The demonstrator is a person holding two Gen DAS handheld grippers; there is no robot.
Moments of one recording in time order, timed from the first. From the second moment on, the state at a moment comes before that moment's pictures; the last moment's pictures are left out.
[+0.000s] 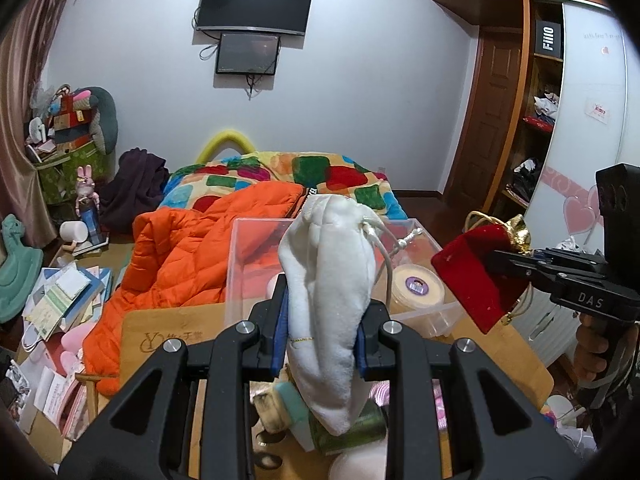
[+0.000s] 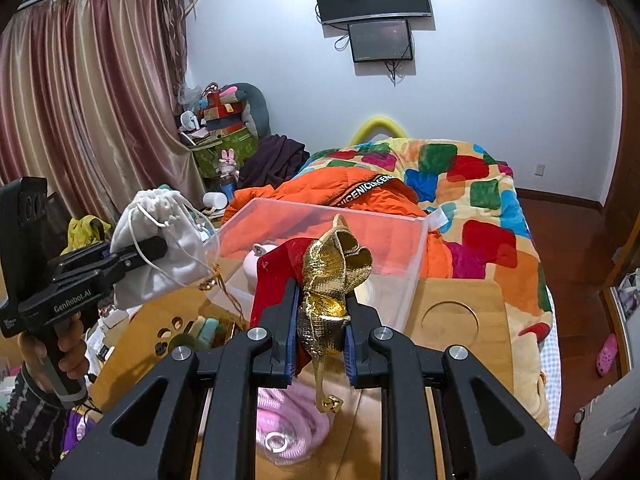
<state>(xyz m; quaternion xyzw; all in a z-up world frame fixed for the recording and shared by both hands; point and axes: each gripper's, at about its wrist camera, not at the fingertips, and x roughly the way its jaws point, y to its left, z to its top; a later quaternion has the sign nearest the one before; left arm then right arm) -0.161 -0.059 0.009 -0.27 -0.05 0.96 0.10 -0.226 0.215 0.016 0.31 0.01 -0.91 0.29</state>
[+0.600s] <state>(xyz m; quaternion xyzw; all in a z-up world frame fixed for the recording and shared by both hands) -0.224 -0.039 -0.014 -0.32 -0.06 0.94 0.14 -0.285 0.187 -0.003 0.33 -0.01 -0.90 0.28</state>
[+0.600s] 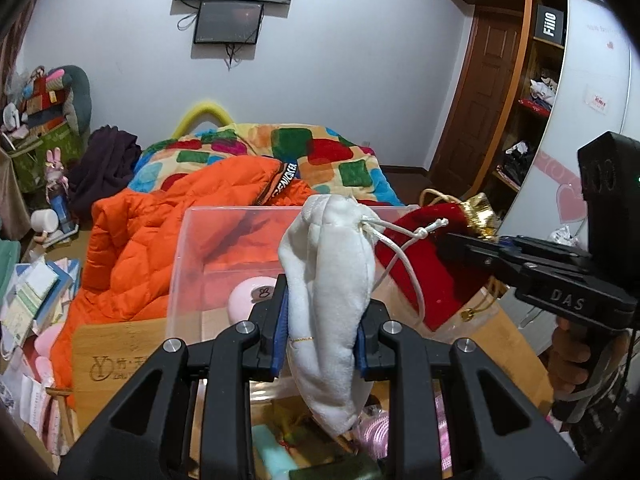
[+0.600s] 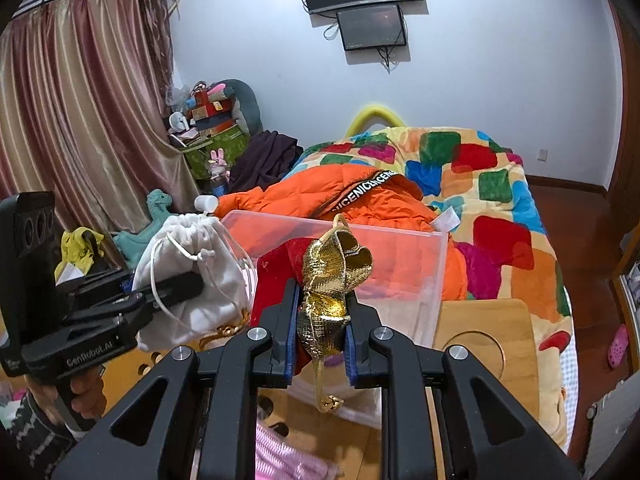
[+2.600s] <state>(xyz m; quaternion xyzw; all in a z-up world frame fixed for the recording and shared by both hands) -0.124 -0.074 -0.024 -0.31 -0.06 0.95 0.06 -0.177 0.200 -0.010 0.28 0.07 -0.94 0.18</state>
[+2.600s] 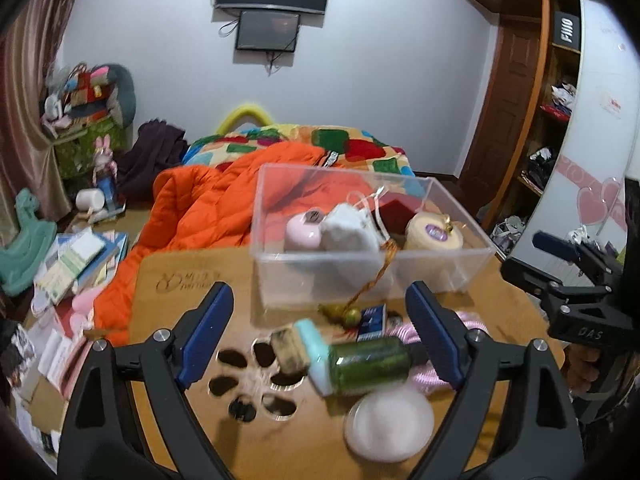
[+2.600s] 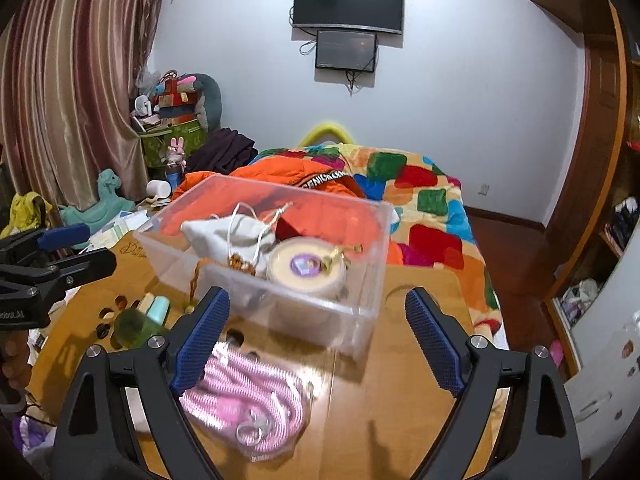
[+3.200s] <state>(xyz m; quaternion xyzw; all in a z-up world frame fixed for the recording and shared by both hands) -0.119 -0.034 -0.071 -0.36 -0.08 0.92 0.12 -0.143 0.193 -0.077 0.36 0.06 -0.90 0.22</state>
